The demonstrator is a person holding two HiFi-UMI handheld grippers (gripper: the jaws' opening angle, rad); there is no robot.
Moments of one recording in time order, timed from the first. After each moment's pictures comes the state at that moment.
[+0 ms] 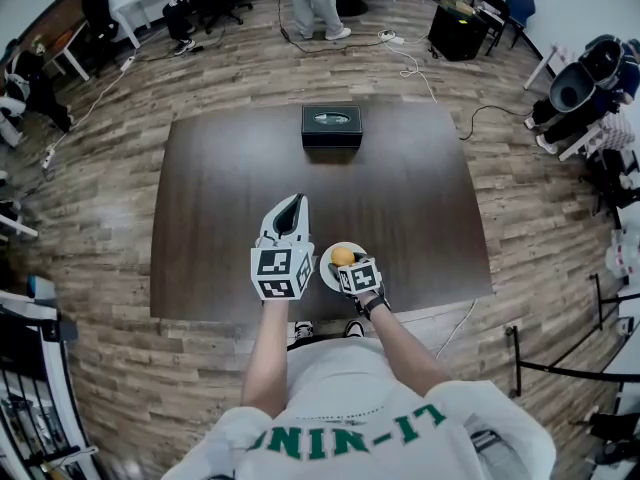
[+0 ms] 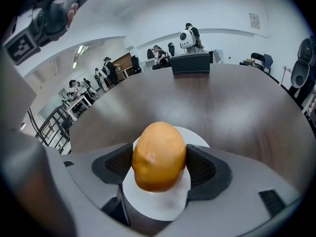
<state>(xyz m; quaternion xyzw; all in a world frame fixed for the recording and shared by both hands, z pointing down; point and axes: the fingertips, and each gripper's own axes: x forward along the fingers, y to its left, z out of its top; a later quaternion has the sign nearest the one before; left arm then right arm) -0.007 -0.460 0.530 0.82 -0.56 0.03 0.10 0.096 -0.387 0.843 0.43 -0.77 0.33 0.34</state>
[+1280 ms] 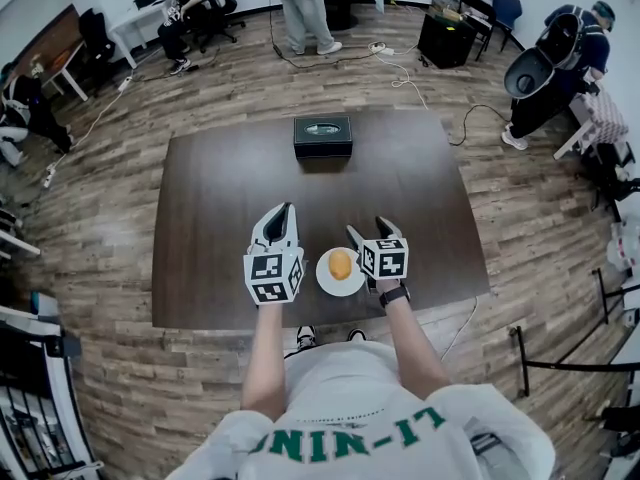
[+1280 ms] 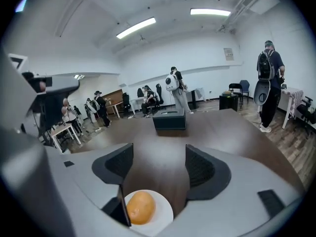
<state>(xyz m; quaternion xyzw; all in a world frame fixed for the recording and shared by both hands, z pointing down) -0.013 -0.450 0.529 0.81 -0.57 0.05 0.09 0.162 -0.462 0.679 0.55 -0.79 0.24 0.17</state>
